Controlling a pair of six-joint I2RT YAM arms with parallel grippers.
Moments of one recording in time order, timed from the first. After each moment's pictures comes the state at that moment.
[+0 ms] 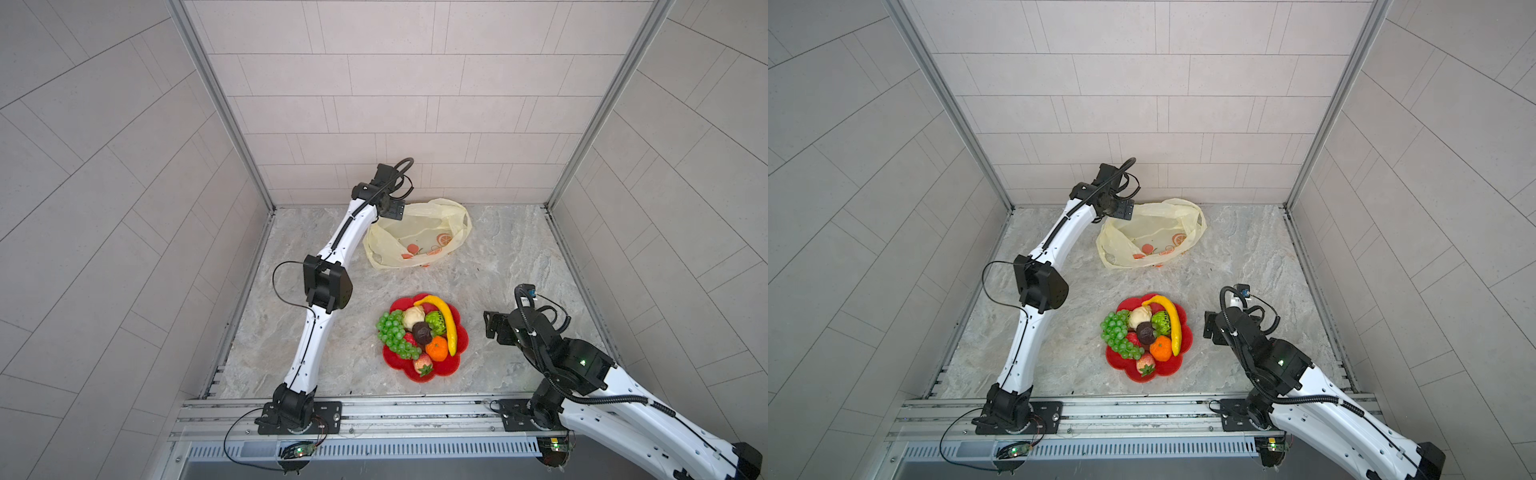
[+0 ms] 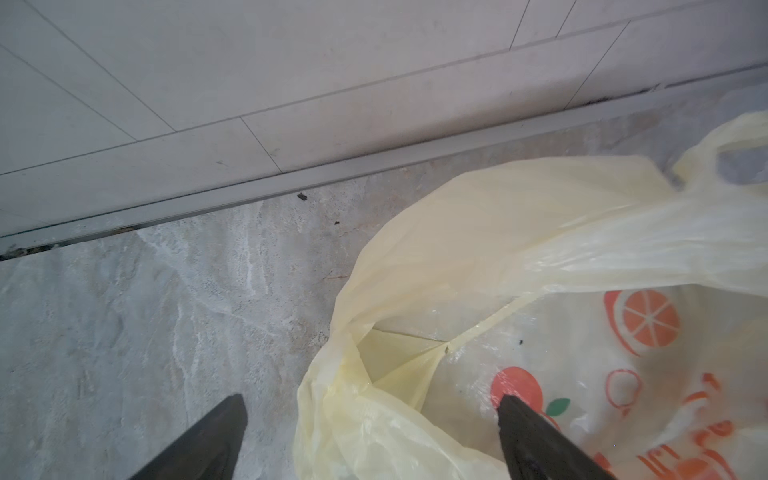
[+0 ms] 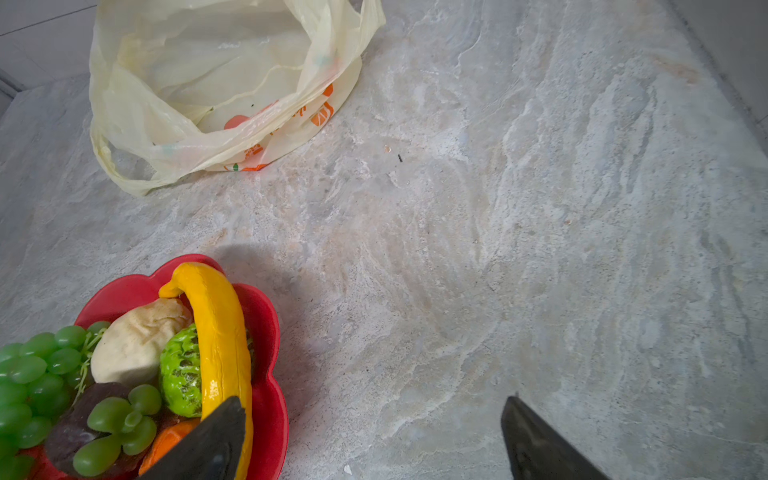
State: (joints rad) left arm -0.38 2.39 2.58 -1.06 -0.21 -0.16; right arm 0.73 0.59 0.58 -0.77 0.50 0.67
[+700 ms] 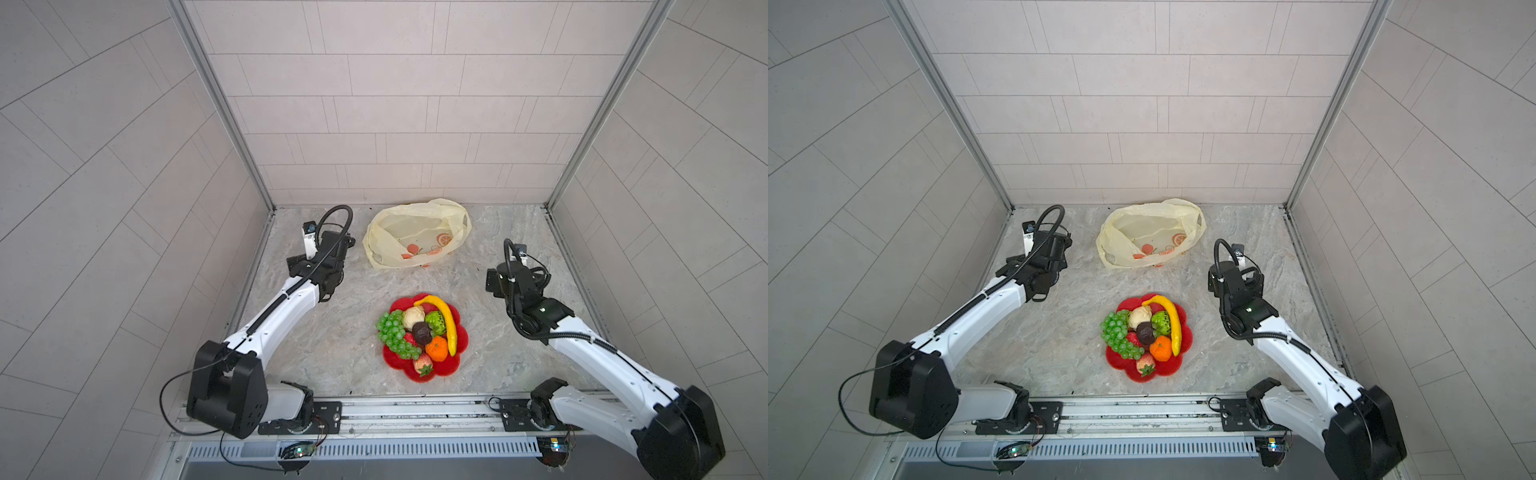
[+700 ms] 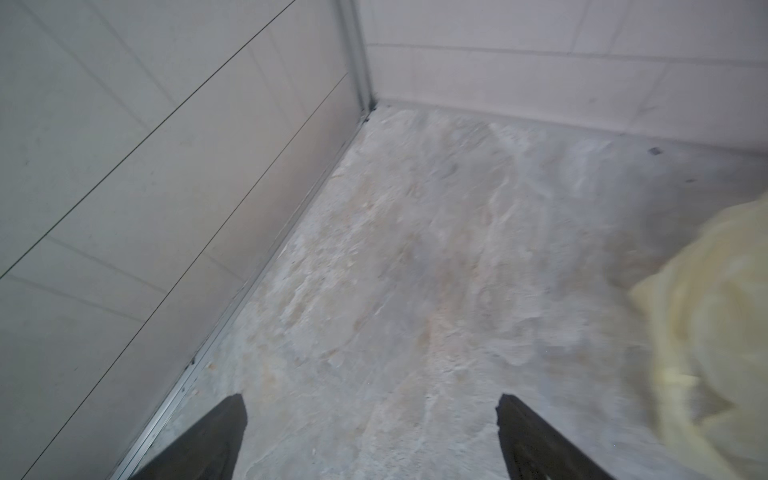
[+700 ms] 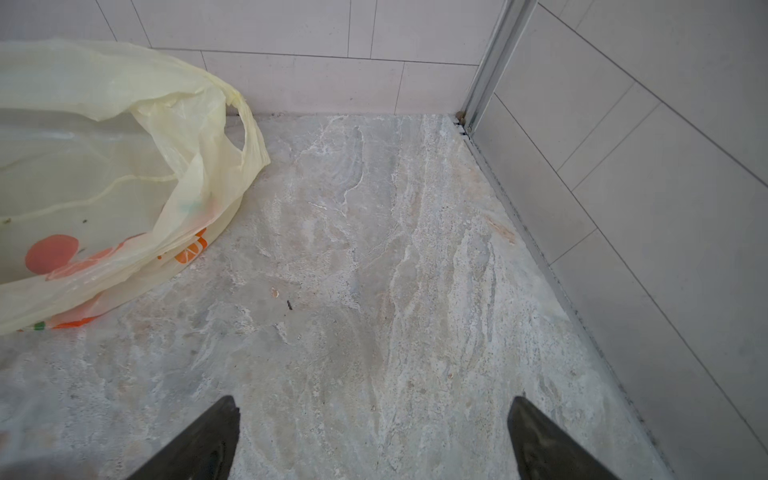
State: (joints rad) left arm -0.32 1.33 0.90 -0.44 -0.81 -0.43; right arm 0.41 1.08 0.71 -0.29 0.67 0.26
